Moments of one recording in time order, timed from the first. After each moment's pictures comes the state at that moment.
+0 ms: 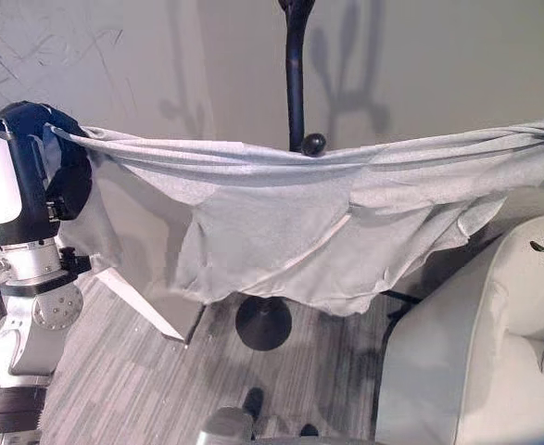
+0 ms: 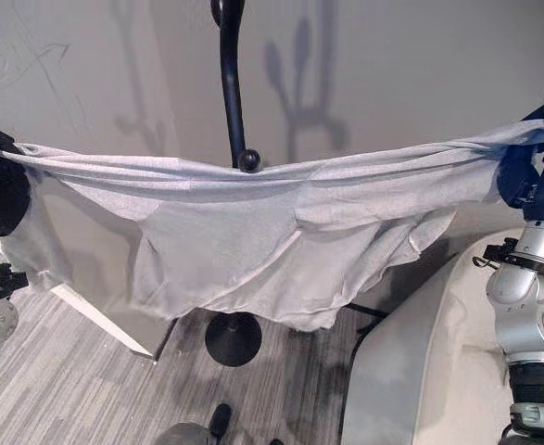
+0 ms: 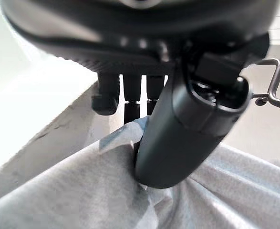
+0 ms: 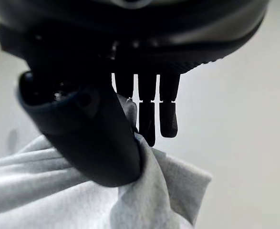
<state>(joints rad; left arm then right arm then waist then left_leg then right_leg) -0.04 0.77 0.22 -0.04 0.53 -0.24 0.77 -0.27 -0.92 -0.19 0.27 -0.46 -0.08 -0.69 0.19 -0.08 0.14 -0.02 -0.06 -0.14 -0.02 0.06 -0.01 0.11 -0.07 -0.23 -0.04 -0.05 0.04</state>
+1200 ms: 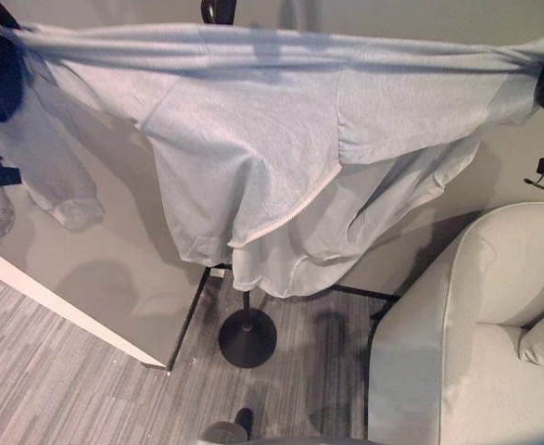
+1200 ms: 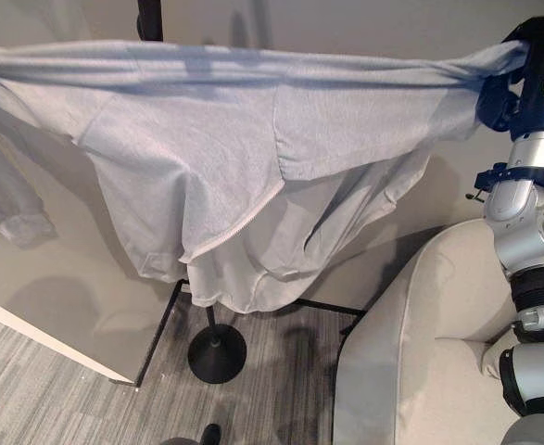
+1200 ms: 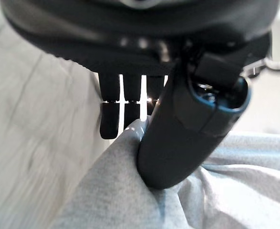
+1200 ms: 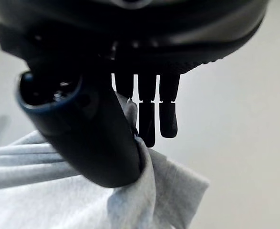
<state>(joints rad) -0.51 1.13 -0.09 0.40 0.44 -0.15 0.63 -0.81 -1.05 0.31 0.68 -0.26 -0.10 -0.56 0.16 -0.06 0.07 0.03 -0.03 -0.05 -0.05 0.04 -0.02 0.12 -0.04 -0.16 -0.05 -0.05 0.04</state>
